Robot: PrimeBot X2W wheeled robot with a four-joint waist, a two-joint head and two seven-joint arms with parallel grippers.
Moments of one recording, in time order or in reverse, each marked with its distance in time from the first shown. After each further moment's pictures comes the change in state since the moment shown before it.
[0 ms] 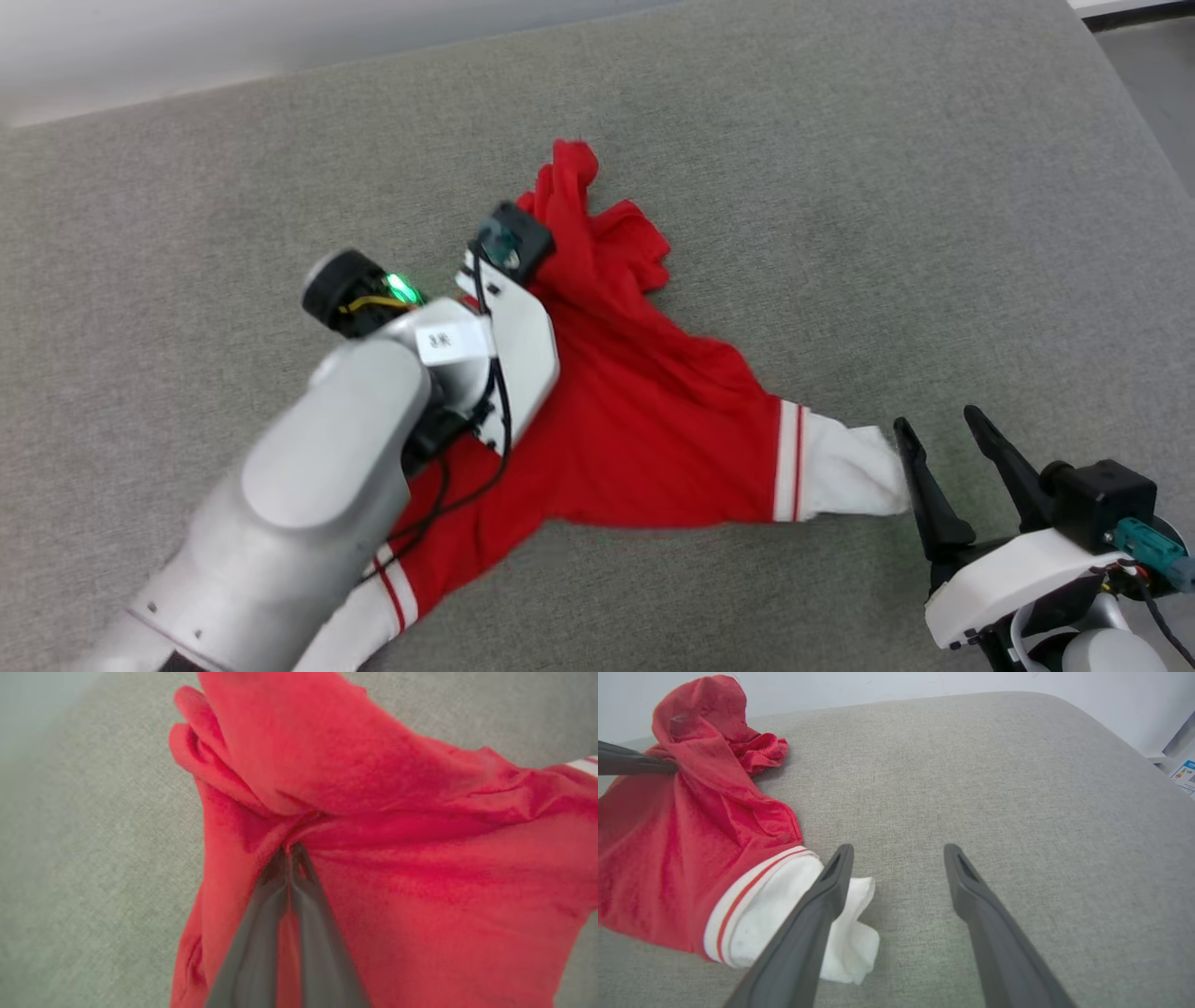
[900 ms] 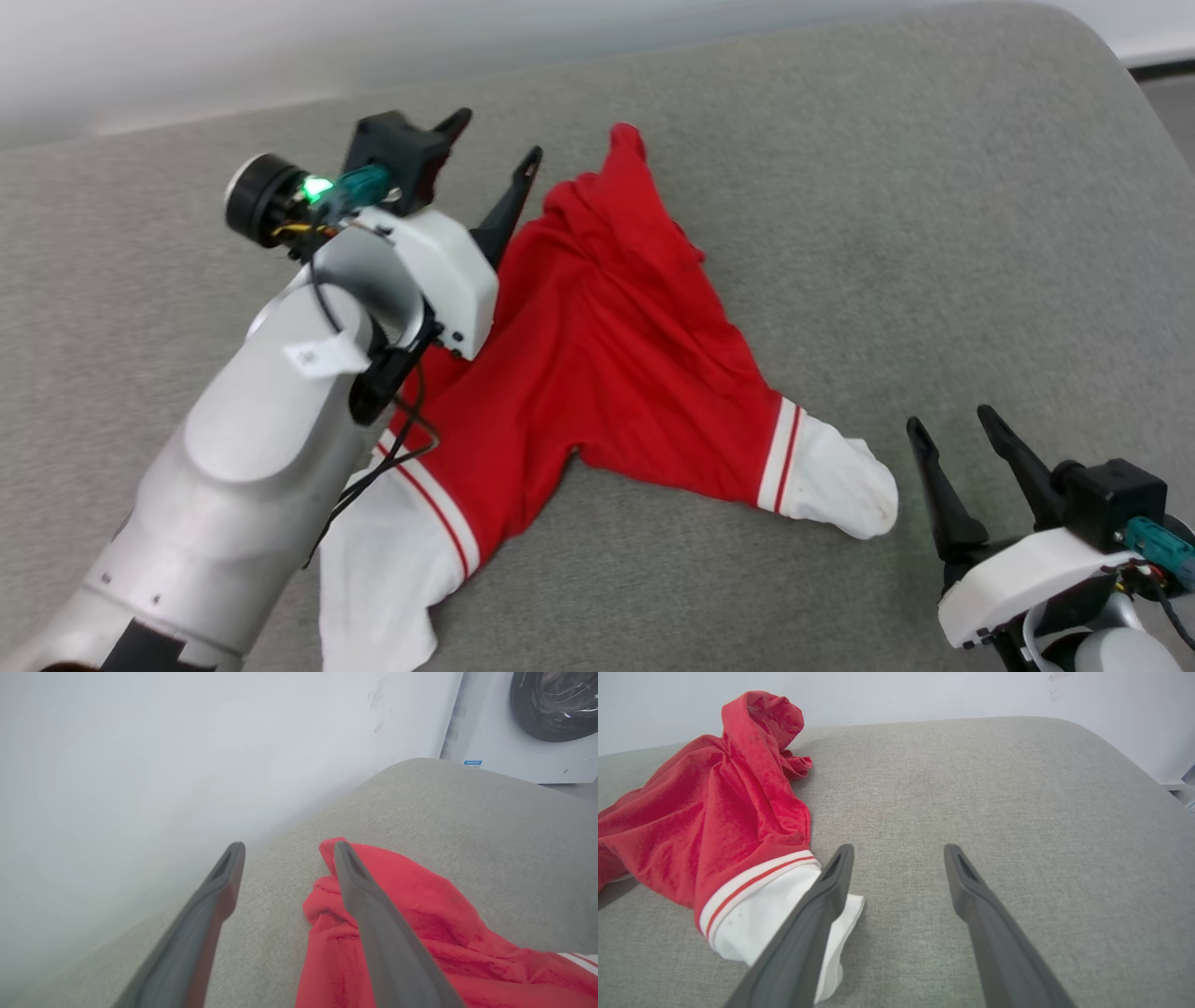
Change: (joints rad) left arm -0.083 0.022 0.079 0.078 -0.003 0.031 -0.554; right arm -0.010 -0.015 -0.005 0.016 -0.008 0.000 -0.007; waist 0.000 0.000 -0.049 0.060
